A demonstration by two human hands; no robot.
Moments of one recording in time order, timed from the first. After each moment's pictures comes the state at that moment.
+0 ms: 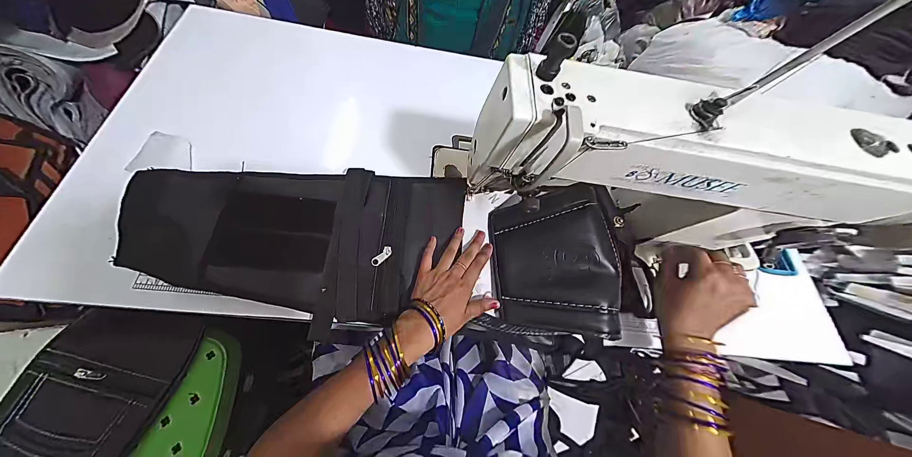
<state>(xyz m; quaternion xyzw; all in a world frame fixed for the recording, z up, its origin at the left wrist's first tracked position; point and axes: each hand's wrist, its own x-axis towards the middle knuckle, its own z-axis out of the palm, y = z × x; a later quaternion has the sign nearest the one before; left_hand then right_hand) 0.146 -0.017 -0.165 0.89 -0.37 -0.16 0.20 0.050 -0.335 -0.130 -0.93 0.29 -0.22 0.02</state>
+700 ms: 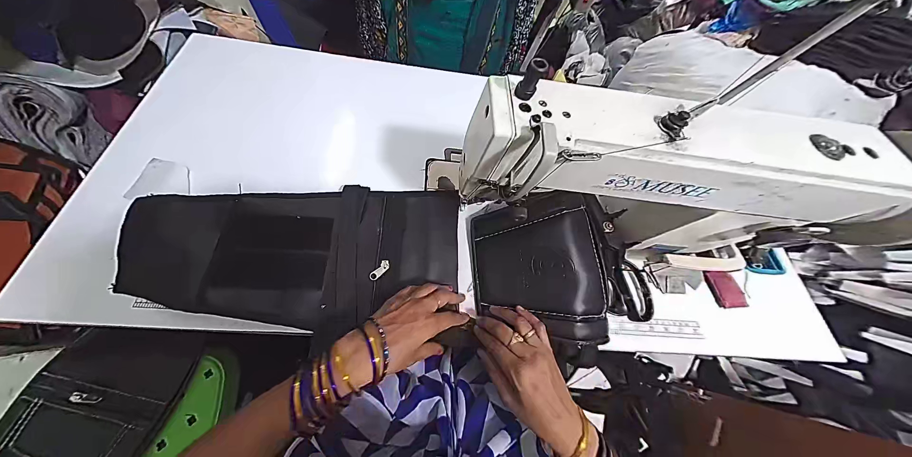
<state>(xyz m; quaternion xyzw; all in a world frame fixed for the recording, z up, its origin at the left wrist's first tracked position) 0.160 0.042 -0.141 0.77 -0.53 -0.25 0.25 0.020 -0.162 -0.174 -0.96 -0.15 -0.17 0.17</state>
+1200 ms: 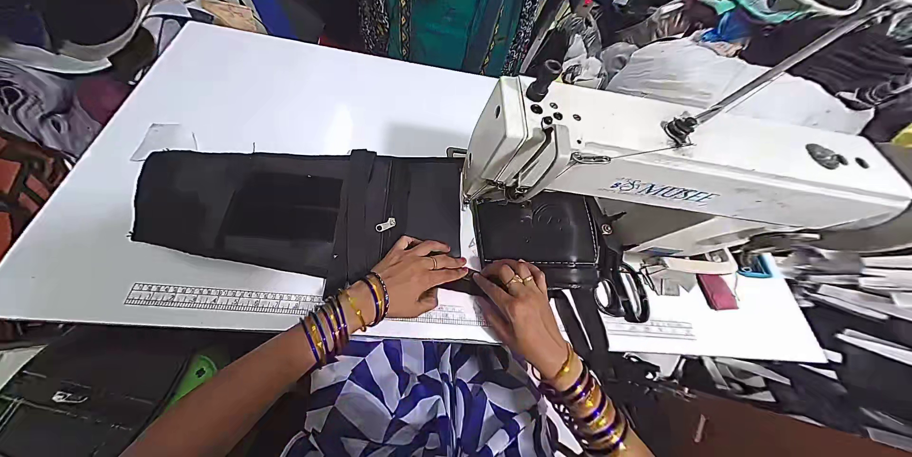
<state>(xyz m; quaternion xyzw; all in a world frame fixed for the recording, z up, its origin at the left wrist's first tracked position) 0.212 0.037 -0.164 0.78 -0.57 -0.13 0.22 0.083 -0.186 -0.173 -0.97 -0.15 -0.18 0.12</state>
